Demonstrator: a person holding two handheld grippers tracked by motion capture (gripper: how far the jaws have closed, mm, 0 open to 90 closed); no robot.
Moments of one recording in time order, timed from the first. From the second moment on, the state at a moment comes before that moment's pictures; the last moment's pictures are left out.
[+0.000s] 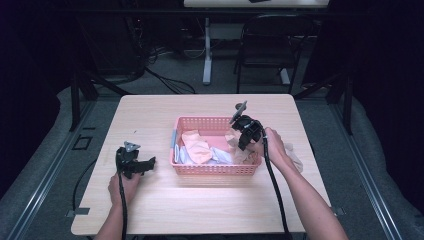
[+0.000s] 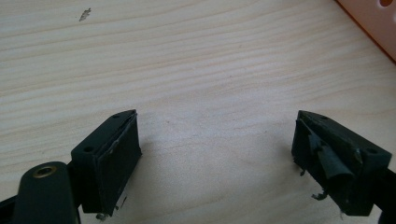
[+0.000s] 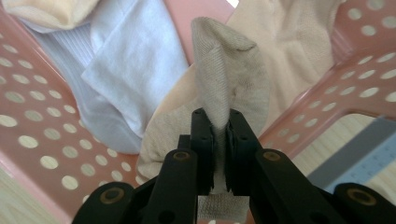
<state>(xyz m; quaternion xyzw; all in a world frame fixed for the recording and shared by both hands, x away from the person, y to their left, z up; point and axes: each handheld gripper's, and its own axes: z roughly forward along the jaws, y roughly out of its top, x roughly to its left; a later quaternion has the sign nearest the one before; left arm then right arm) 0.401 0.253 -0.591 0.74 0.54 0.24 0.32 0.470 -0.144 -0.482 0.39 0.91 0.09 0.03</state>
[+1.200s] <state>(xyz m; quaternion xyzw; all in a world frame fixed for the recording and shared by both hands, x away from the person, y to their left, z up) 0.401 0.253 -0.591 0.74 0.54 0.24 0.32 0.451 -0.177 -0.395 0.40 0.90 0.13 0.08</state>
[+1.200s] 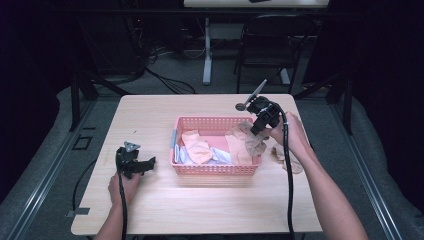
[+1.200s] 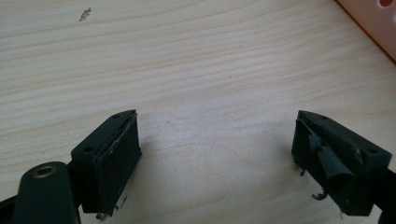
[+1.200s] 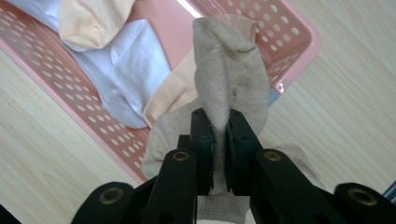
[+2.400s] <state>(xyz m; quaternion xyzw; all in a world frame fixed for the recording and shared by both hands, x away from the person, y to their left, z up) 0.401 0.253 -0.591 0.74 0.54 0.24 0.32 0.455 -0.294 -0.454 0.52 0.85 0.08 0.06</state>
